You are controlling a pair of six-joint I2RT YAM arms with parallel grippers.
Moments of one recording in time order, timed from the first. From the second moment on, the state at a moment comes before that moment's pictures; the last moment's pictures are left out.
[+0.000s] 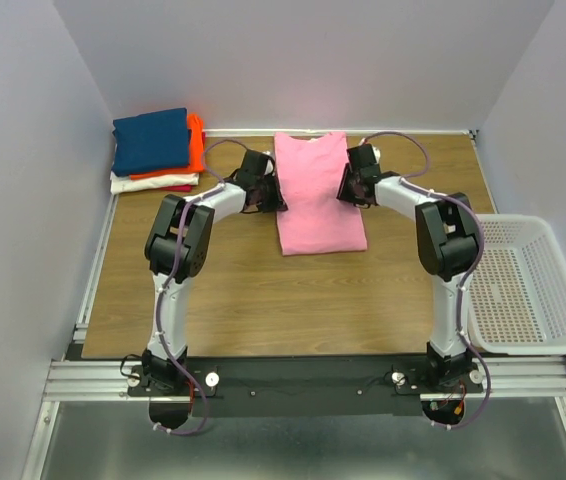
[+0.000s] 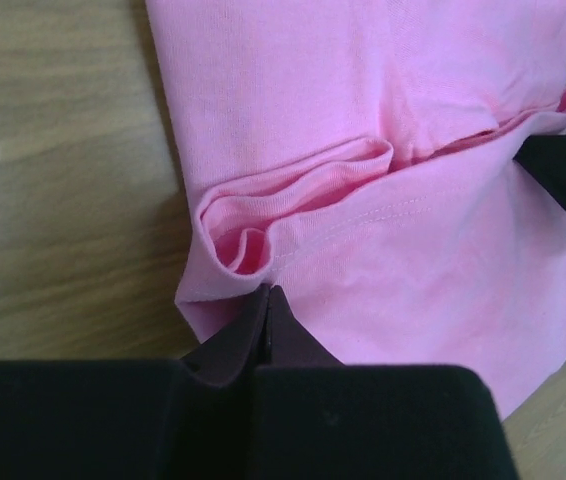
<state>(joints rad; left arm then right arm) -0.39 2.19 1.54 -0.14 0.27 -0.56 0.34 2.16 1.53 -0.23 0.12 0.50</state>
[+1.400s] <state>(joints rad) -0.38 1.74 1.01 -0.03 0.35 -0.55 0.59 1.79 1.14 -0.36 0.14 0.63</state>
